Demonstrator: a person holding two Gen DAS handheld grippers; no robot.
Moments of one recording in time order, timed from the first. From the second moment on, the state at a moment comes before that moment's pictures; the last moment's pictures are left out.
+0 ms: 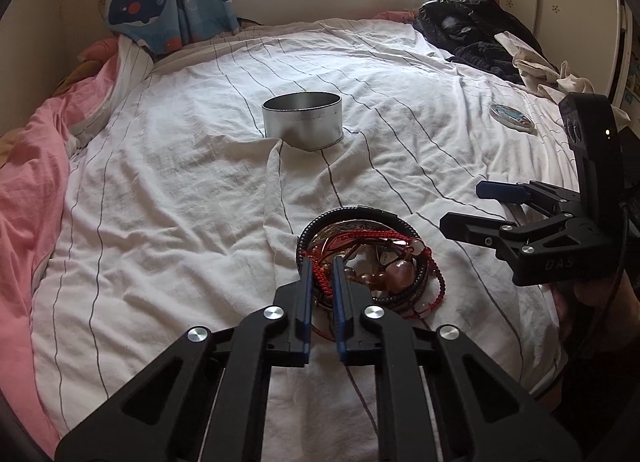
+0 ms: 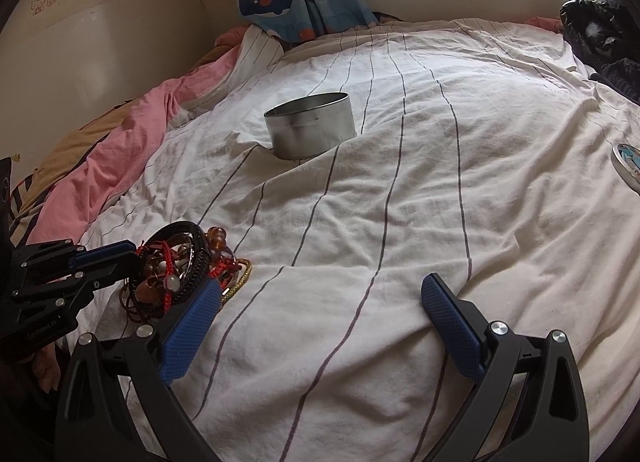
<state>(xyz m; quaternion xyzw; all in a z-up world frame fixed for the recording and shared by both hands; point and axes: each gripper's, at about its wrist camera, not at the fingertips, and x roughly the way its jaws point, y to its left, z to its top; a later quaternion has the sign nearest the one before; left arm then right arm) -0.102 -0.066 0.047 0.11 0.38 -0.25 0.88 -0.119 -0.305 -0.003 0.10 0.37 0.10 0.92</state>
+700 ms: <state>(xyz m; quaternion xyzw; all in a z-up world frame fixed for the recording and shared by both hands) -0.083 -0.013 0.111 -0.04 0.29 -0.26 0.92 -0.112 -0.279 0.023 0.07 0.35 0.17 0.92</state>
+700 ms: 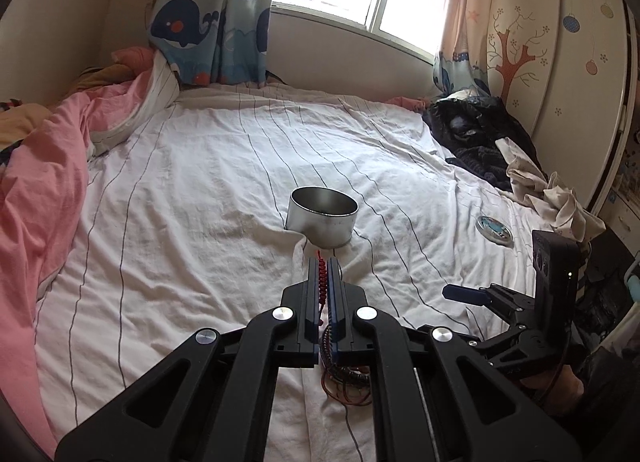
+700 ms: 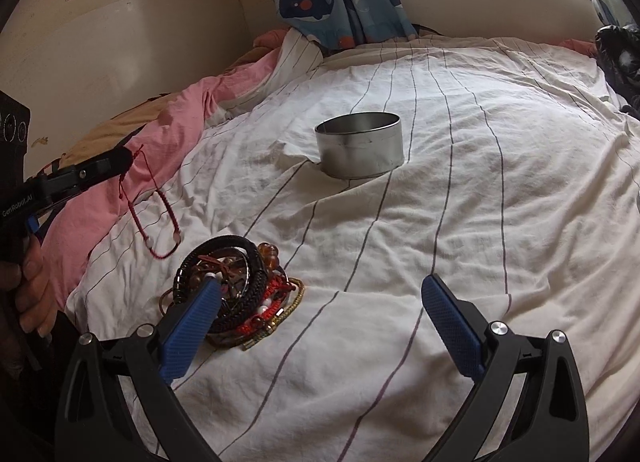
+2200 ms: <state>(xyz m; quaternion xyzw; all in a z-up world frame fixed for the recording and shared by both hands) -0.072 -0.025 0.103 -0.04 0.30 -0.26 0.92 -0.079 -0.259 0.005 0.13 0.43 0.27 0.85</state>
